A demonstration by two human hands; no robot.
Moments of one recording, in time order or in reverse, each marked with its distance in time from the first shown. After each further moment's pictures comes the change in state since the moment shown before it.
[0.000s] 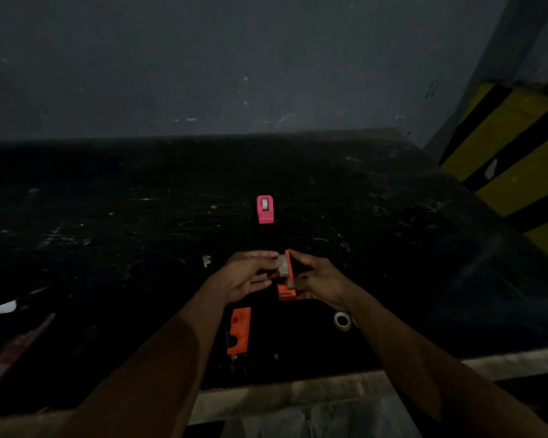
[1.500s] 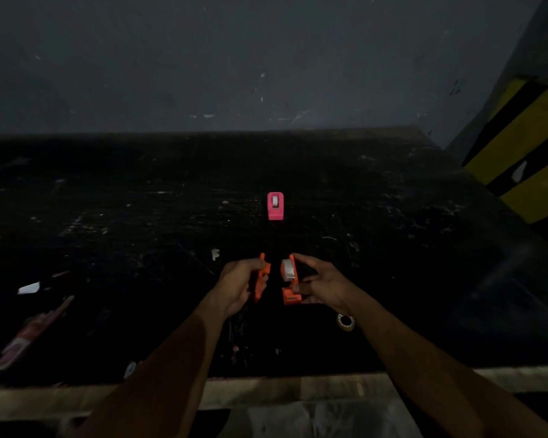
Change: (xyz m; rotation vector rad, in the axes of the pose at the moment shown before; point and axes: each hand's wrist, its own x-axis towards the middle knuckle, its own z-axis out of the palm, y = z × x) left_hand -0.007 -0.032 -0.001 -0.167 0.251 0.107; right_hand 0.006 0.010 -0.010 -0.016 -0.067 0.073
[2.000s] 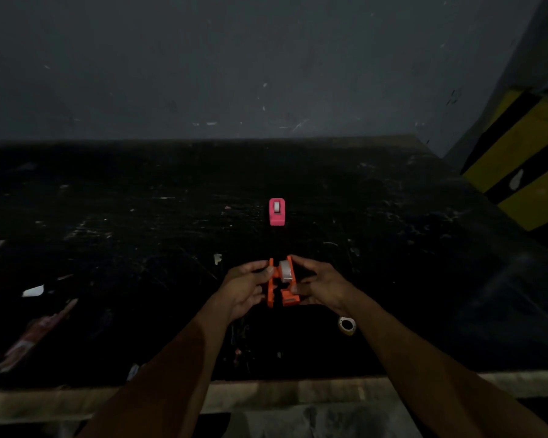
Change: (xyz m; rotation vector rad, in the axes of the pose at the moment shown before) left_hand -0.008 -0.001 -0.003 -0.018 -0.154 0.020; right_hand -0.009 -0.008 0.009 -0.033 -0.005 -0.054
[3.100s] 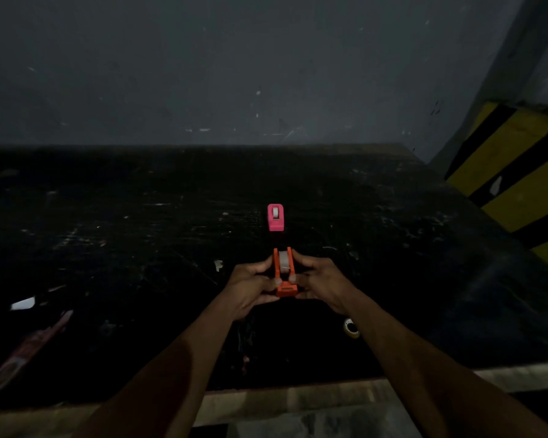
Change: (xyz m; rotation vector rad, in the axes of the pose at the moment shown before) left_hand -0.014 0.018 -0.012 0.156 -0.144 0.076; right_hand 0.000 -0.017 0.027 -0.087 0.158 -0.120
